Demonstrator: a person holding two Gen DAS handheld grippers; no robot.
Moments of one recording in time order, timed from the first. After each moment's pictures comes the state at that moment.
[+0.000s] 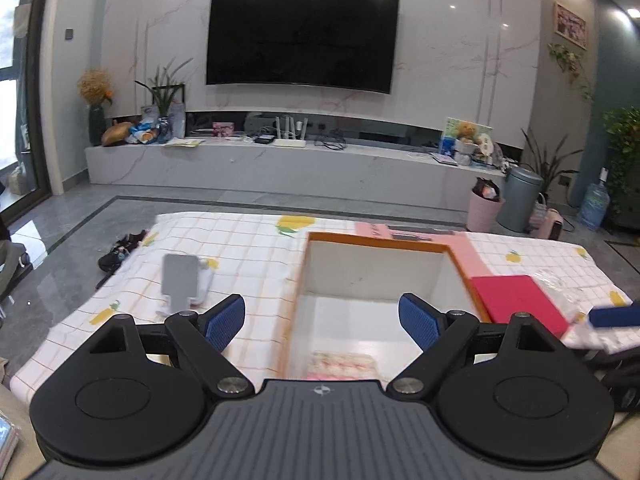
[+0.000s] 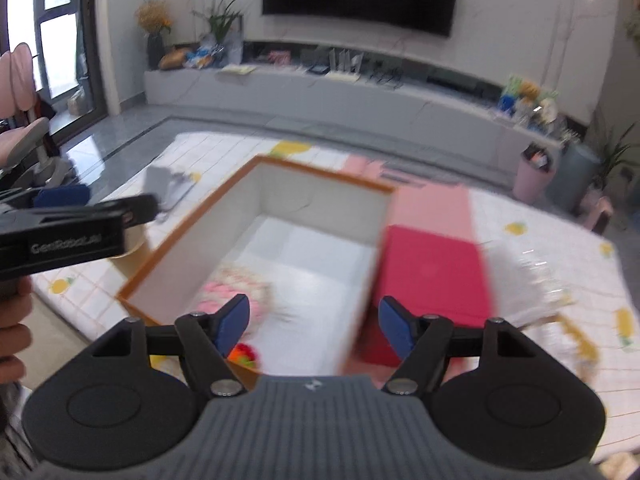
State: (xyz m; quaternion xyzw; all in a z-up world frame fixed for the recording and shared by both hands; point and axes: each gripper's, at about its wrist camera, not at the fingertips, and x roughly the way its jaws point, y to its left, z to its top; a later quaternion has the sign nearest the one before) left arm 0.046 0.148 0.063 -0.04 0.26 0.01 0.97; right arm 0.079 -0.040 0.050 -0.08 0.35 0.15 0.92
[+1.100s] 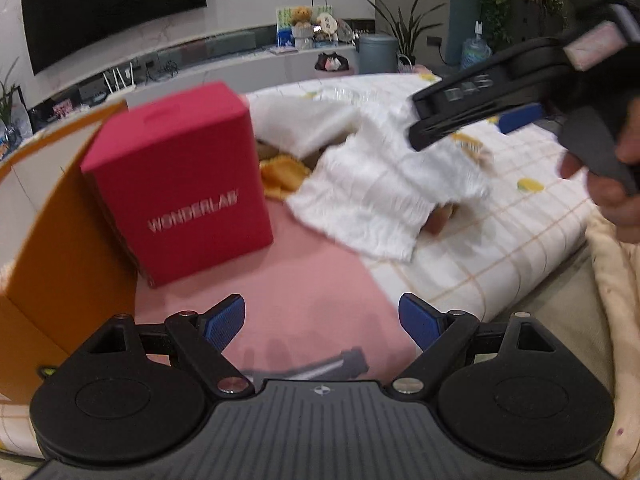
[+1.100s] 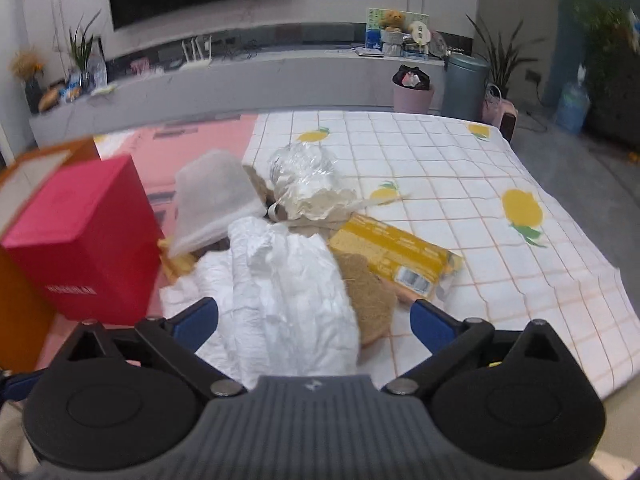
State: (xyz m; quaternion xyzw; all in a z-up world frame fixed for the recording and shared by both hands) left arm 0.047 -0.127 -0.097 0.09 0.36 -0.16 0.91; right arm 0.153 -0.313 -0.075 0.00 0.39 0.02 0.92
